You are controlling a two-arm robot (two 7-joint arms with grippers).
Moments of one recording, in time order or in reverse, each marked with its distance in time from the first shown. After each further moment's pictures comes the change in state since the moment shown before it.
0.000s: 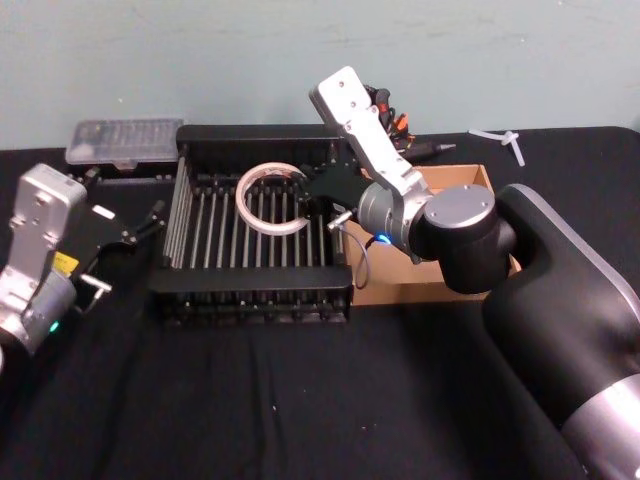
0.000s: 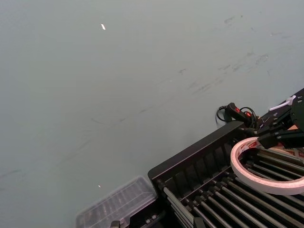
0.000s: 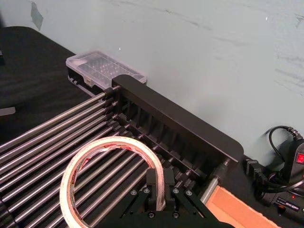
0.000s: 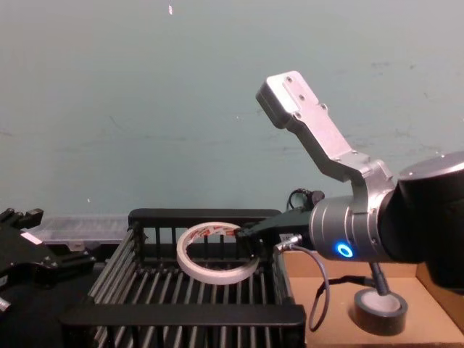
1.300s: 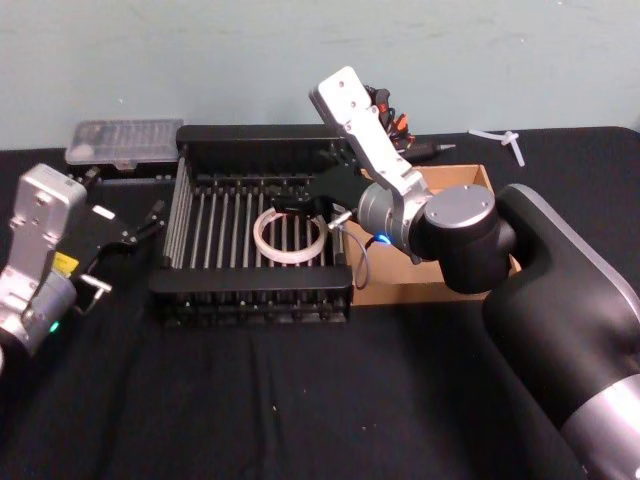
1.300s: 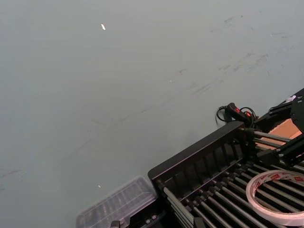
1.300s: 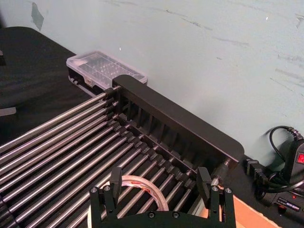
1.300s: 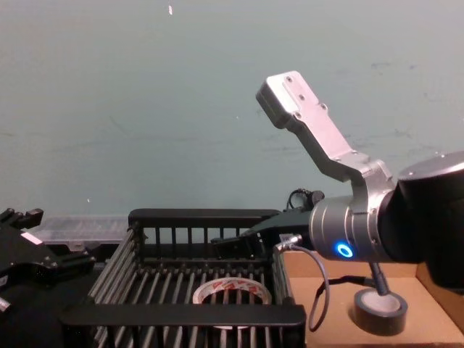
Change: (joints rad) left arm 0.000 0.000 0.000 0.000 0.000 0.000 0.000; right arm 0.000 0.000 0.000 0.000 0.002 0.000 0.001
